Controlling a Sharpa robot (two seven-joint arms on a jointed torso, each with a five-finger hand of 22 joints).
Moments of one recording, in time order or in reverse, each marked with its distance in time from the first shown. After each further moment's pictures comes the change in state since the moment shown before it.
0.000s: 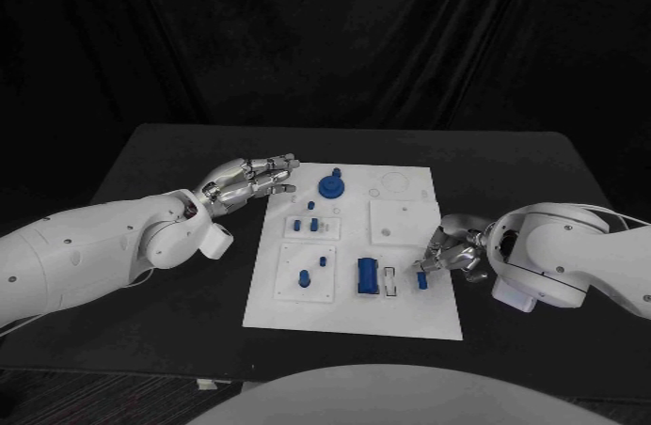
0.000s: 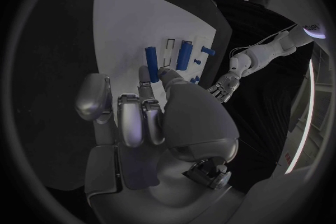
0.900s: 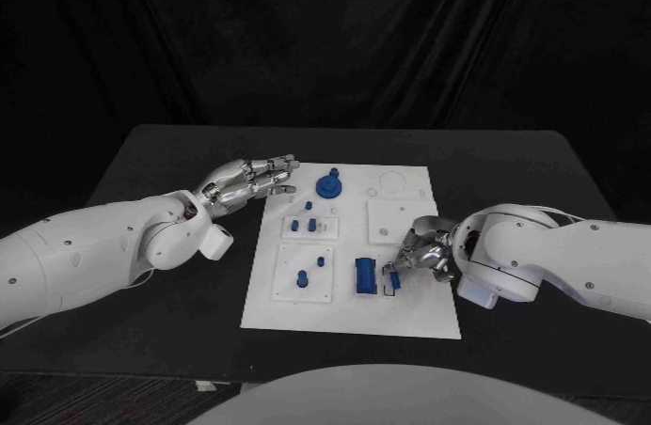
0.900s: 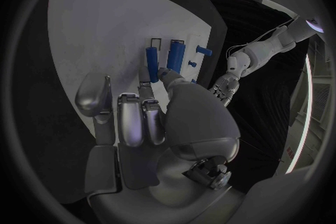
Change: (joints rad) left arm 0.000 0.010 0.000 -0.006 0.000 0.005 -0.003; left_hand 0.004 -0.004 0.008 -0.003 0.000 0.000 0.000 0.000 0.000 0.000 0.000 0.000 0.000 0.000 0.000 0.000 0.000 0.000 0.000 0.000 0.000 -0.002; right arm -0.032 0.129 -0.001 -0.081 0.055 -0.037 0.016; right_hand -0.040 -0.005 0.062 -0.030 -0.008 0.000 0.000 -0.001 -0.004 0.000 0.000 0.000 0.000 0.002 0.002 -0.008 0.000 0.000 -0.008 0.000 -0.037 0.000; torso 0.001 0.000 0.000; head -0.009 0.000
